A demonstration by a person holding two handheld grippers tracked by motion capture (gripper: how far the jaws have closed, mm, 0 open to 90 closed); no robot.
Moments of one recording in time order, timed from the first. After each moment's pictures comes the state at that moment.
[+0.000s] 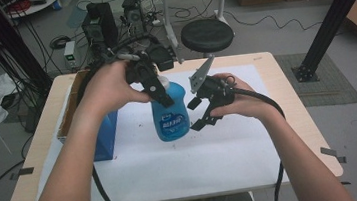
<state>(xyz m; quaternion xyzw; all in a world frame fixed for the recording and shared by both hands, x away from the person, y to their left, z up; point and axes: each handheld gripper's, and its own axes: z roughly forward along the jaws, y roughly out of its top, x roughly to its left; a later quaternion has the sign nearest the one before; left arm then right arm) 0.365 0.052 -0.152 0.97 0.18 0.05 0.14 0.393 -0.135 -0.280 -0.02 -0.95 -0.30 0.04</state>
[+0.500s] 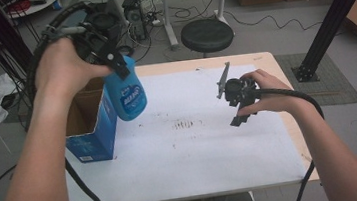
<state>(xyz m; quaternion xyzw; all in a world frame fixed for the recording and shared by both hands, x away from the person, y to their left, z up) 0.387 0.139 -0.105 0.88 0.45 0.11 0.12 0.405 -0.201 -0.297 -0.10 -0.99 -0.07 -0.02</state>
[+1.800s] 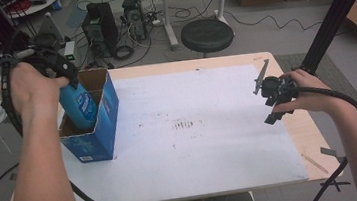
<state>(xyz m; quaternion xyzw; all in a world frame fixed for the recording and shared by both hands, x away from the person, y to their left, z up) 0.403 0.240 -0.162 0.72 0.68 0.12 0.06 0.405 -0.292 -0.304 -0.18 -0.98 -0.04 -0.01</state>
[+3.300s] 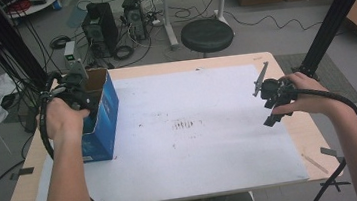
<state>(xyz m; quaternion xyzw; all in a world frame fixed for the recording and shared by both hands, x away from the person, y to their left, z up) 0.414 0.237 -0.268 0.74 0.67 0.08 0.02 0.405 -0.292 -0.312 -0.18 -0.98 -0.05 0.00</state>
